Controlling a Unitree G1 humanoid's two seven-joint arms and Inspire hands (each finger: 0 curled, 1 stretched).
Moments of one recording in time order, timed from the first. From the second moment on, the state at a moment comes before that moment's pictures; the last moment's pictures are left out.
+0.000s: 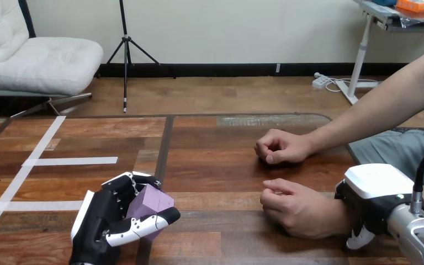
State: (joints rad) left arm 0.04 0.12 0.09 0.57 -0.19 -0.65 -0.34; right arm -0.03 -0.60 0.17 -0.09 -1.08 0.17 0.51
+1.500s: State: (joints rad) left arm 0.04 0.12 0.09 0.57 -0.19 -0.65 -0.34; right arm -0.03 -0.60 0.16 -0.08 -0.99 0.22 0.47
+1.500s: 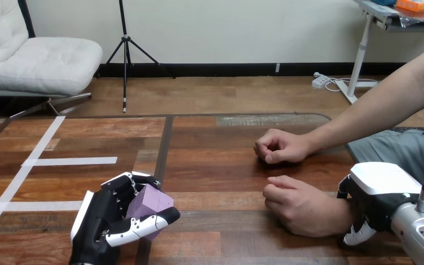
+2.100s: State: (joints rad) left arm 0.04 0.12 0.09 0.57 -0.17 -0.65 -0.32; right arm -0.03 -0.60 0.16 -0.09 -0.98 0.22 0.47
